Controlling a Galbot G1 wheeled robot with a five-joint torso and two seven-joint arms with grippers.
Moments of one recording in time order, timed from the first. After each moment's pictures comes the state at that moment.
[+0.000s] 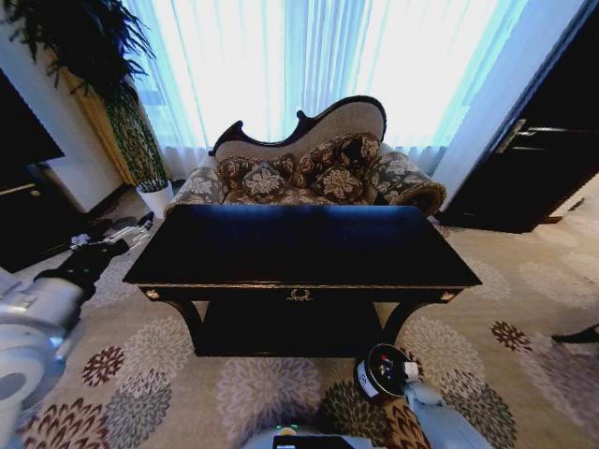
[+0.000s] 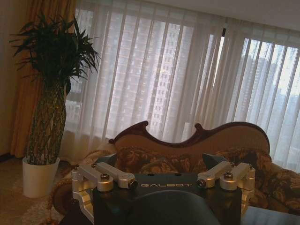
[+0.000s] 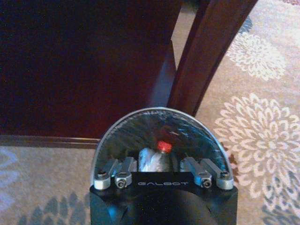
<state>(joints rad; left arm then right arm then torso) 1.40 -0.94 -1.19 -2.50 -1.23 0.60 -0.35 -1.08 1.09 0.30 0.78 0.39 -0.05 -0.03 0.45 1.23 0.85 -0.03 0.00</state>
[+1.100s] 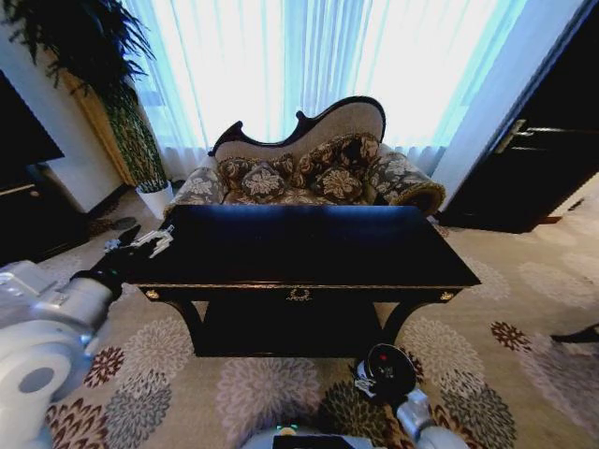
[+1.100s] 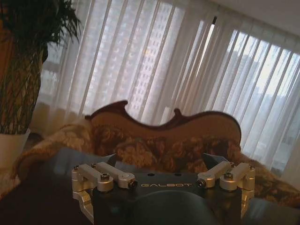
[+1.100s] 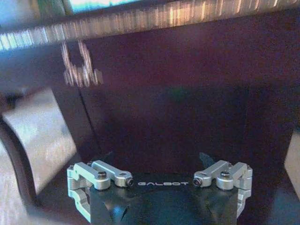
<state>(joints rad) 1.35 -1.00 -0.98 -2.49 -1.22 0.60 -0.38 -1.84 1.14 0.60 1.92 0.46 0.09 -0.26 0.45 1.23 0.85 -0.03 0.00</state>
